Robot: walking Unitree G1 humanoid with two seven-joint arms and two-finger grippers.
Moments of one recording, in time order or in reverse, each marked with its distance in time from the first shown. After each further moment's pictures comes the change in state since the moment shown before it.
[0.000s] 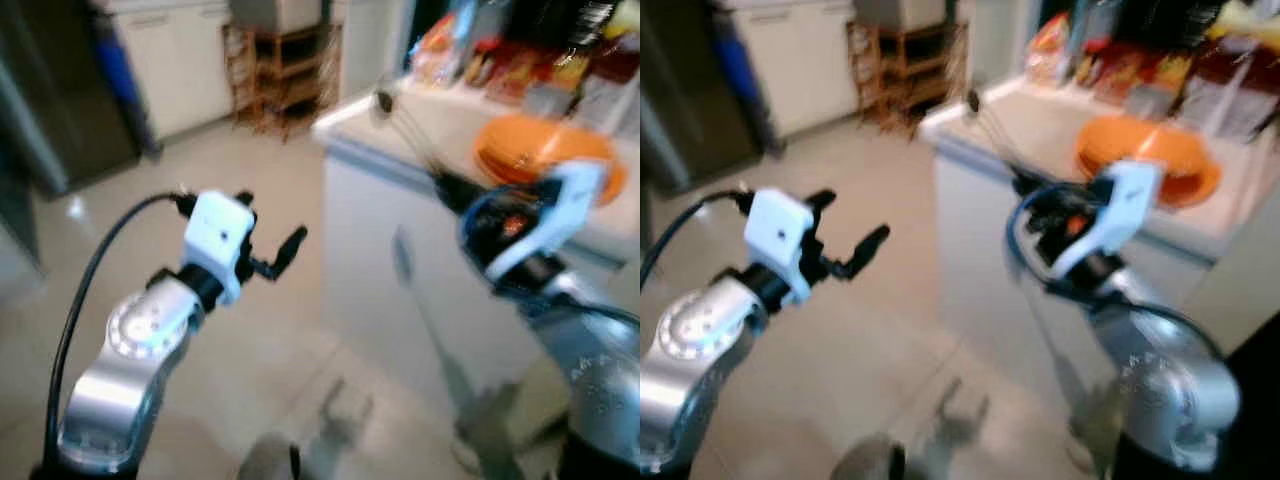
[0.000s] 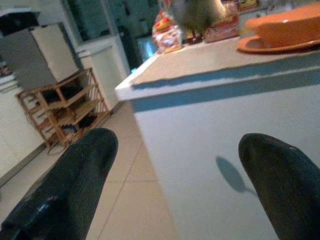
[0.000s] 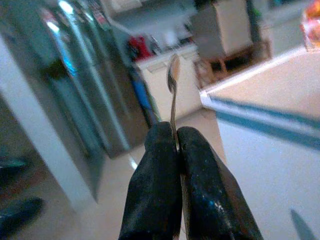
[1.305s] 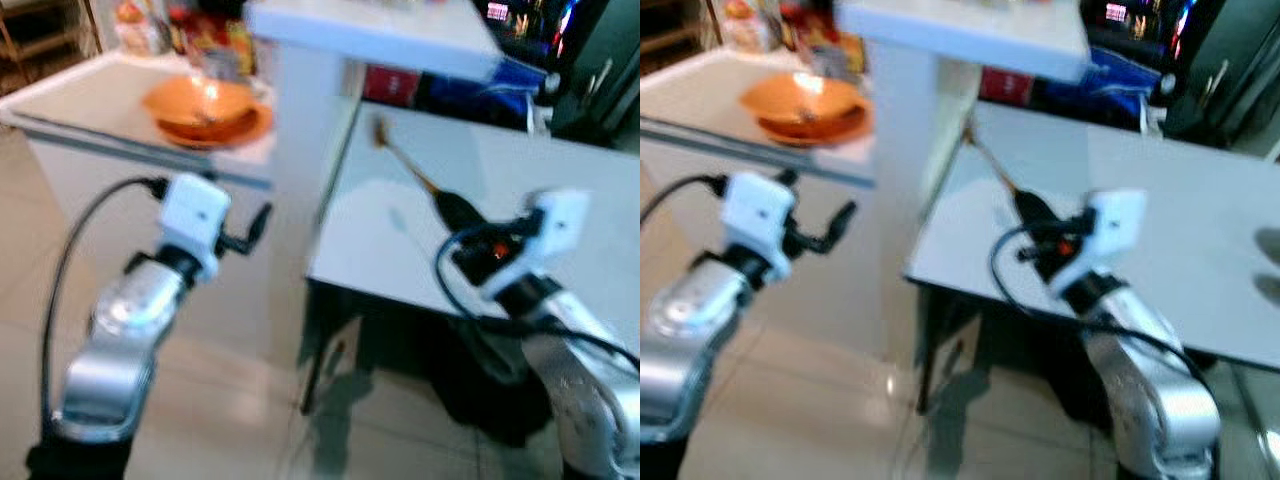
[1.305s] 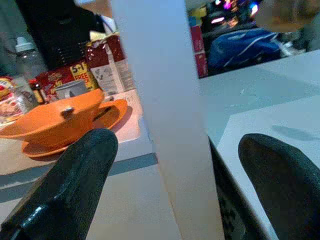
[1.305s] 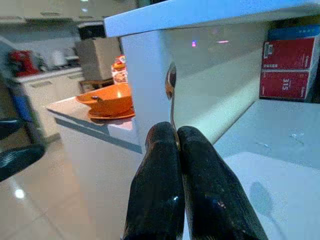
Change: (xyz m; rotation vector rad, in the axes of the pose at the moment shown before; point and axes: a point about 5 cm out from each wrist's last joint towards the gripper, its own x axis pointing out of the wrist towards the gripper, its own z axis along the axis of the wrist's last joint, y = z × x) left arm 0.003 0.036 -0.010 0.055 0.017 0.205; right arm -0.002 0.004 -0.014 -0.148 -0.036 0.083
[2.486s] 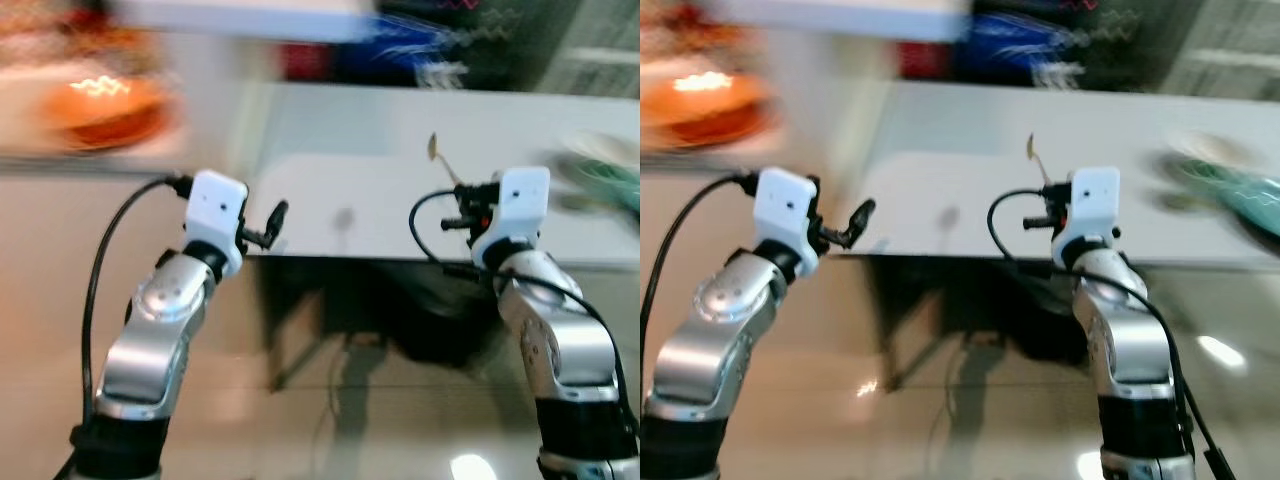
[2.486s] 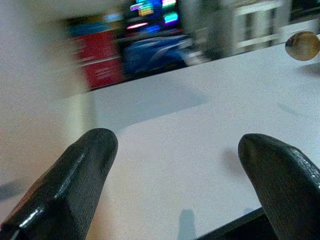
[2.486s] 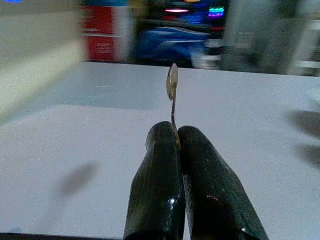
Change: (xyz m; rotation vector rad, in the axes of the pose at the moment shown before) left arm 0.021 -0.026 -0.006 -0.120 0.033 -0.020; right arm 0.035 -0.052 -0.023 -0.244 0.163 -0.396
